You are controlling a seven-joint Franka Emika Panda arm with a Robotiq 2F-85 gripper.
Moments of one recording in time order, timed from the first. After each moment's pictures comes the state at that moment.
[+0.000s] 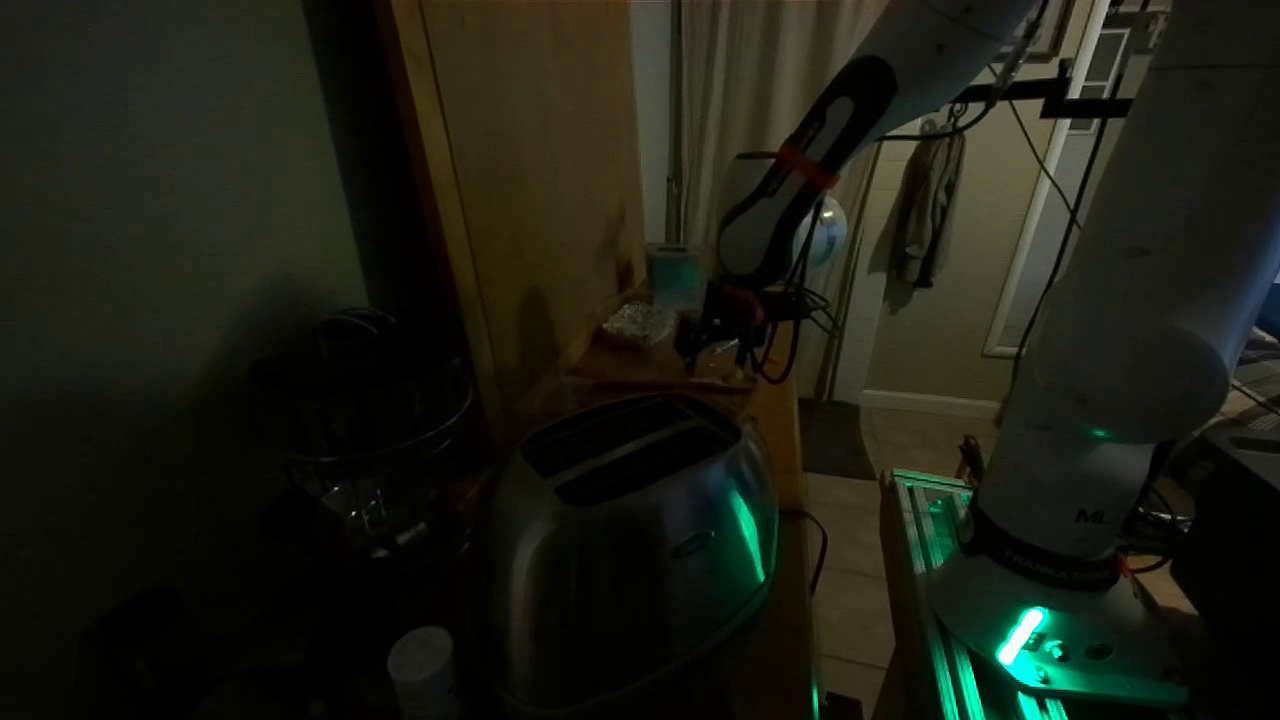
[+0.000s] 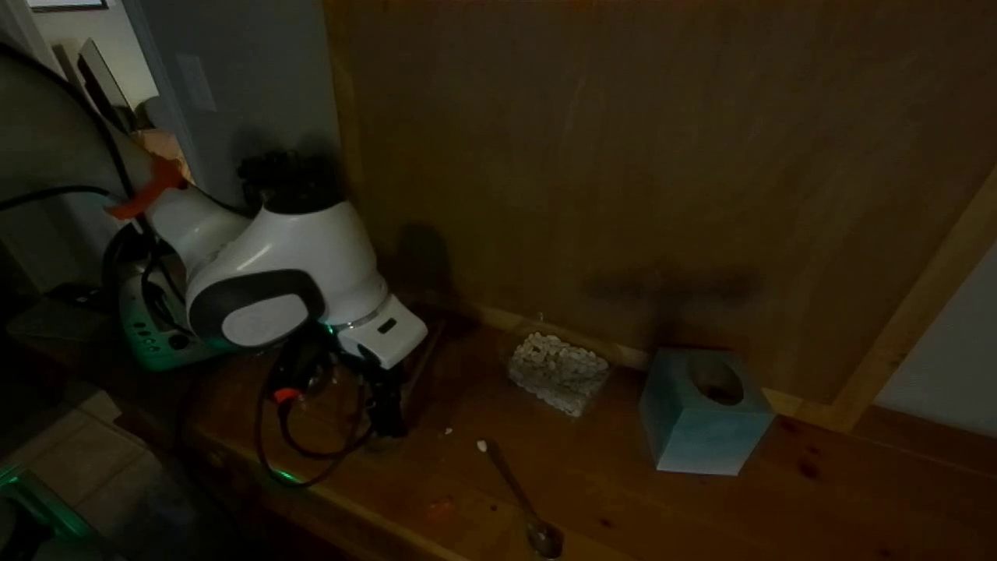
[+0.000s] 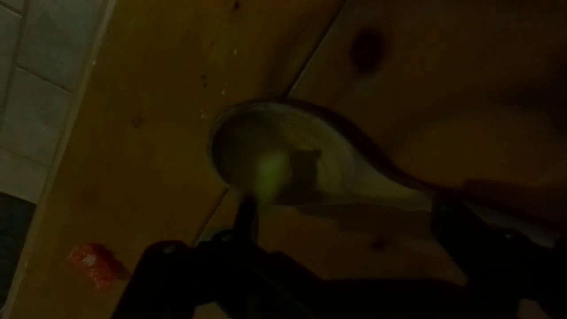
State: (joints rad) arm -0.33 -0.05 -0.32 -2.65 -0.12 2.78 0.42
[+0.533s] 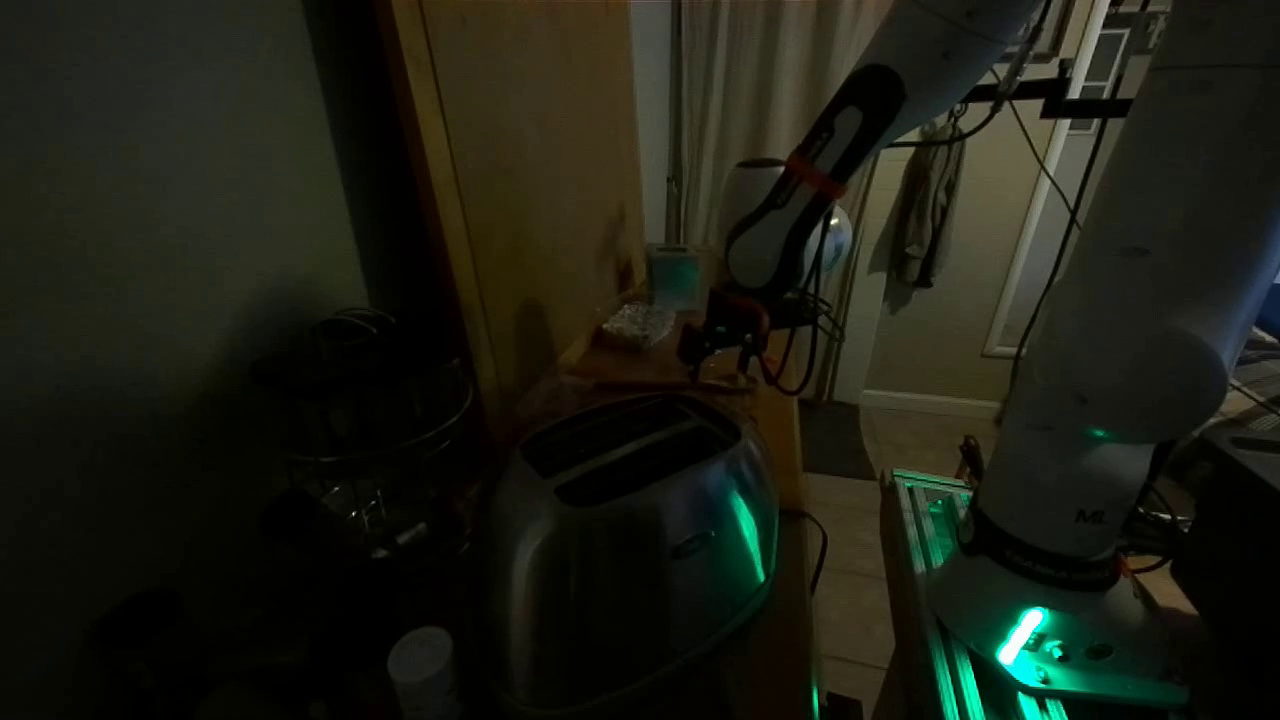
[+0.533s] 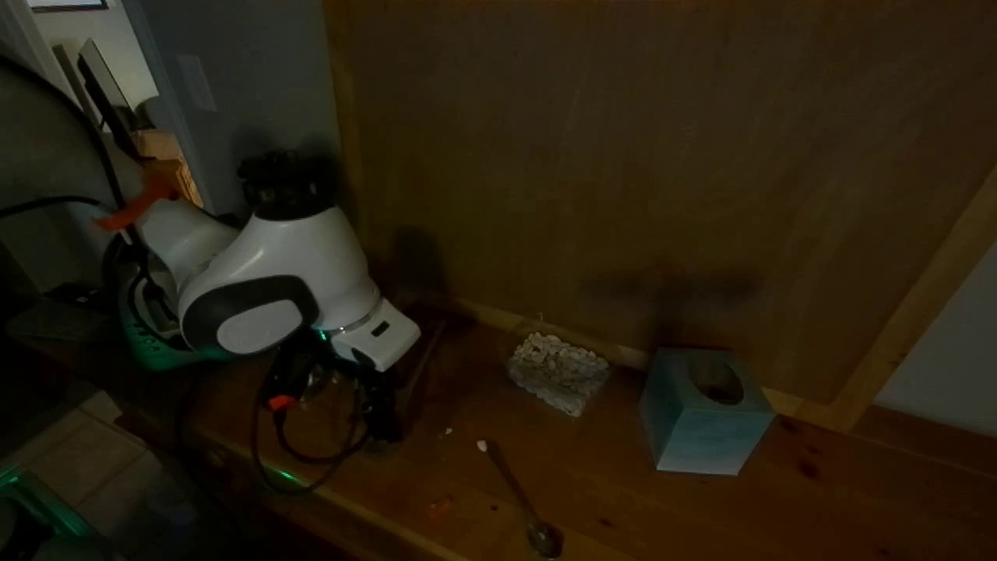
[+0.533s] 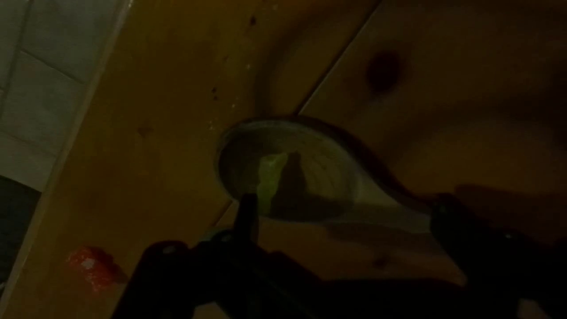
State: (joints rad) arm -0.33 -0.05 -0.32 -2.68 -0.19 2.82 0.43
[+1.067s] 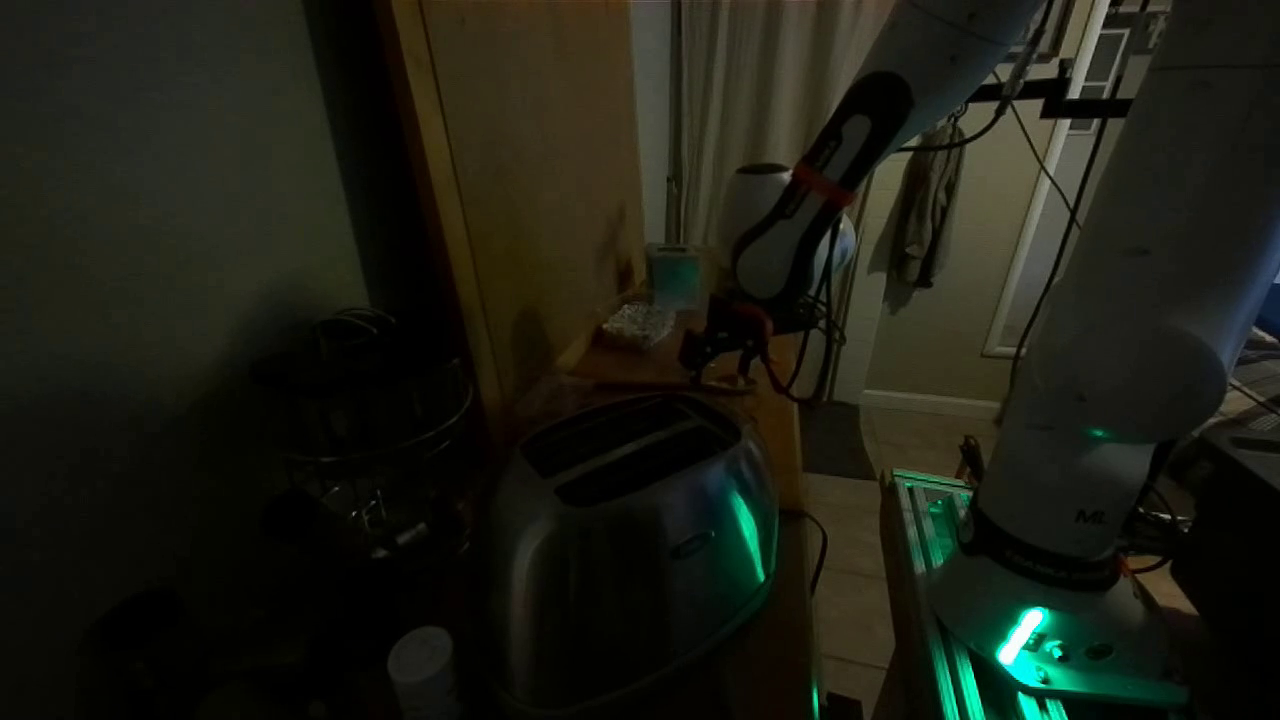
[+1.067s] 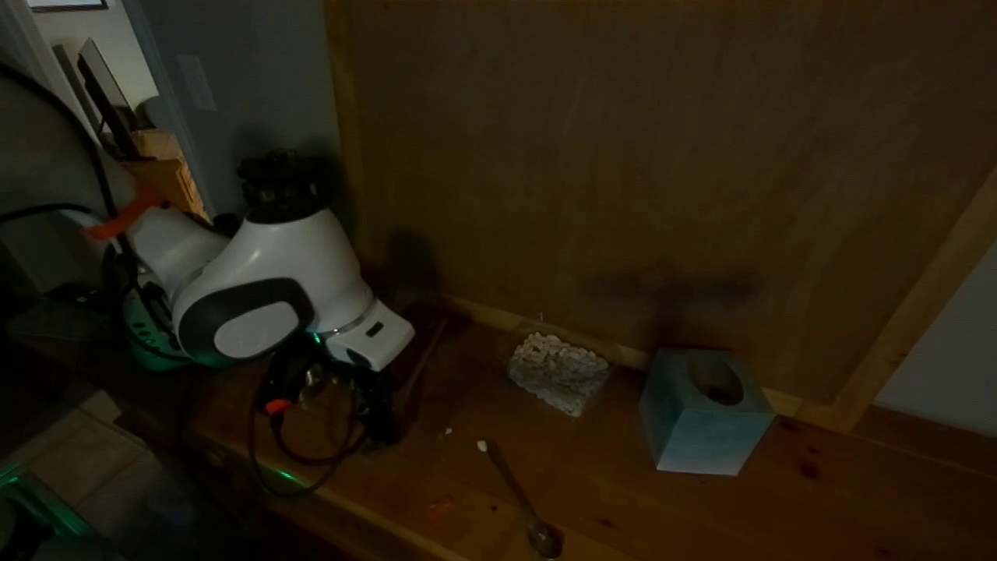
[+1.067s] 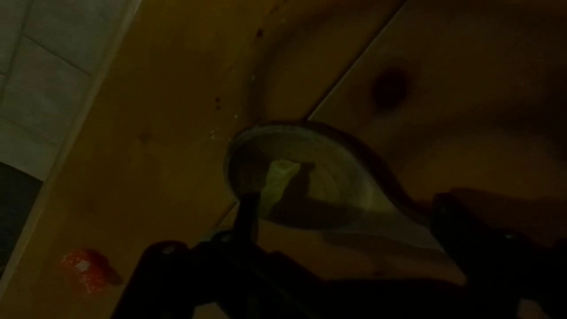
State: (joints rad) arm -0.34 -0.05 -0.31 -2.70 -0.26 2.84 0.45
